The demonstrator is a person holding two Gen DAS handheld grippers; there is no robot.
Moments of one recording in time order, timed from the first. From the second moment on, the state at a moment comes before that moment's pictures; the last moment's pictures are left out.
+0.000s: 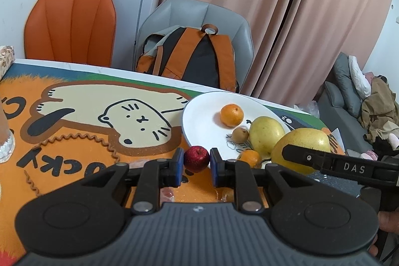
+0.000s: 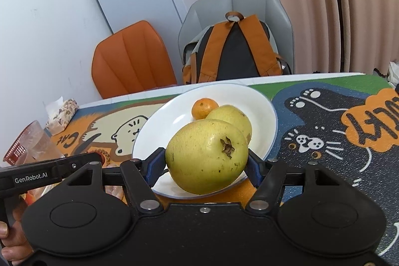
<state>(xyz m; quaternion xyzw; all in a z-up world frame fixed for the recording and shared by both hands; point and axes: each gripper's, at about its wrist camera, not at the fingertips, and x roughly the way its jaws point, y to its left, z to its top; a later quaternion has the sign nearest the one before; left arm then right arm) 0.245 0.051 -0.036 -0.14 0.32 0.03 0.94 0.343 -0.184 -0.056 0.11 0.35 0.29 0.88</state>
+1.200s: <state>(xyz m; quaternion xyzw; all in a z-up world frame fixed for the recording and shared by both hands) 0.293 0.039 -0.038 -0.11 0.33 0.01 0.94 0.339 -0.216 -0.065 0.12 0.36 0.27 0.89</state>
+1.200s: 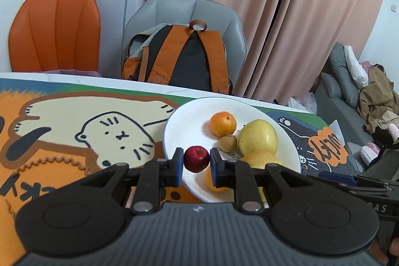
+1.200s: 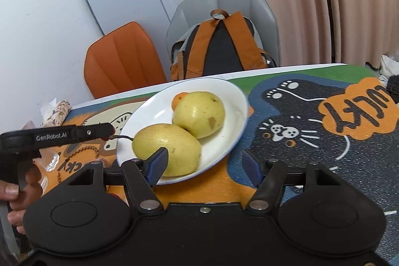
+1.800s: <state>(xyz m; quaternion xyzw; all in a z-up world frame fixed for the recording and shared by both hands) 0.302 0.045 -0.039 -0.12 0.34 0.03 0.93 0.337 -0.230 -0.070 0.13 0.36 0.26 0.89</state>
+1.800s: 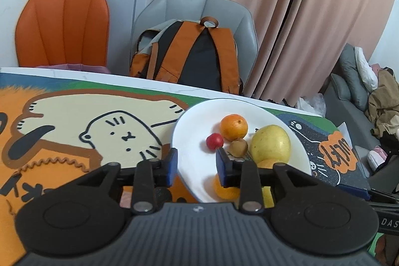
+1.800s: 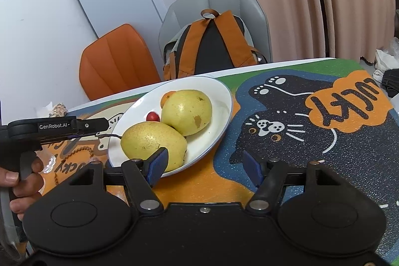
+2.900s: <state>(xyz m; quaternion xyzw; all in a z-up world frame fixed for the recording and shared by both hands) 0.212 0.074 -0.031 -0.14 0.33 0.05 0.93 0.283 -0.189 -0.051 0.11 0.36 0.29 0.88</state>
